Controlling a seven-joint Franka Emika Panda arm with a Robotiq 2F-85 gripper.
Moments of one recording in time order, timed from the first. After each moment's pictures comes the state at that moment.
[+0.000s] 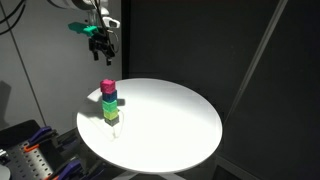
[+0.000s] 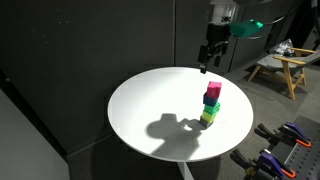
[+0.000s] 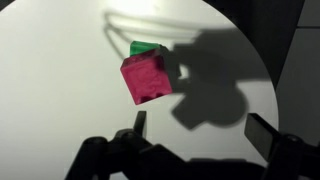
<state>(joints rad) 0.11 -0.14 0.10 -2.31 0.03 2.19 0.13</state>
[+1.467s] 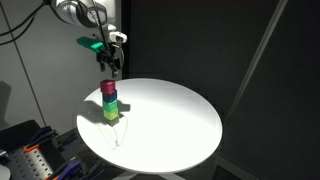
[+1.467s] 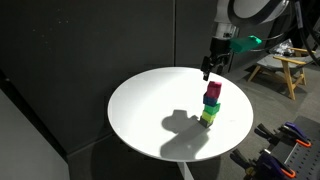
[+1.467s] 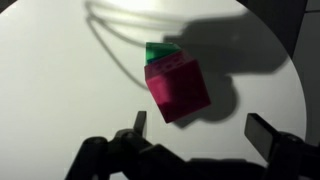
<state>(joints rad) 0.08 -0.08 0.06 -2.39 0.05 2.33 0.11</state>
